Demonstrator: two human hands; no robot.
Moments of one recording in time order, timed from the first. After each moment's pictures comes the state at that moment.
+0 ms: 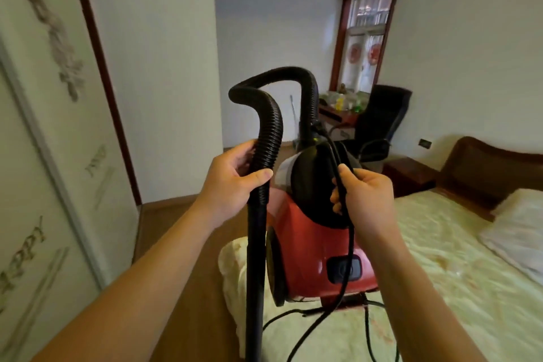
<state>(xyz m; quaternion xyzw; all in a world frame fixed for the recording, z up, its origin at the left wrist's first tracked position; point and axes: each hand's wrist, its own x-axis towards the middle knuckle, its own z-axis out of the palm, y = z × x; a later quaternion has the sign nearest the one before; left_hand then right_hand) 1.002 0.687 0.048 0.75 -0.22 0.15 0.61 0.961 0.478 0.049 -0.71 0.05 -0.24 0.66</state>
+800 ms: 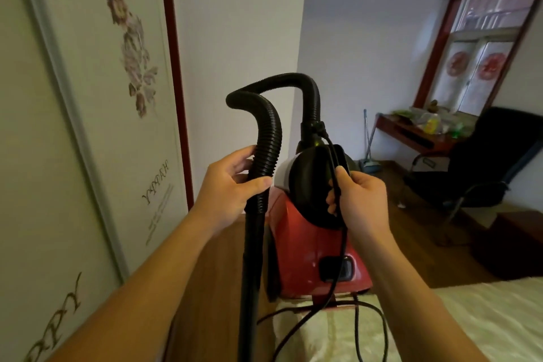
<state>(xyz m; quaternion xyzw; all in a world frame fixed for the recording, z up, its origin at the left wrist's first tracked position) 1.318 0.926 0.054 0.74 -0.10 0.21 0.63 1.340 0.720 0.056 -0.73 -0.02 -0.15 0.67</state>
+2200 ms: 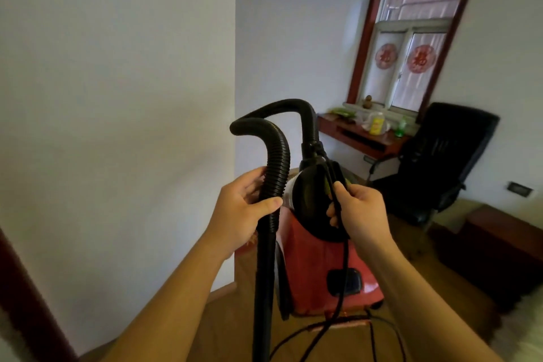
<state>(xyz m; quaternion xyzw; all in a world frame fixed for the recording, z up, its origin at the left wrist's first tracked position) 2.097 0.993 0.007 0.70 -0.22 0.04 0.68 2.055 0.792 0.016 -0.75 0.14 -0.24 0.60</state>
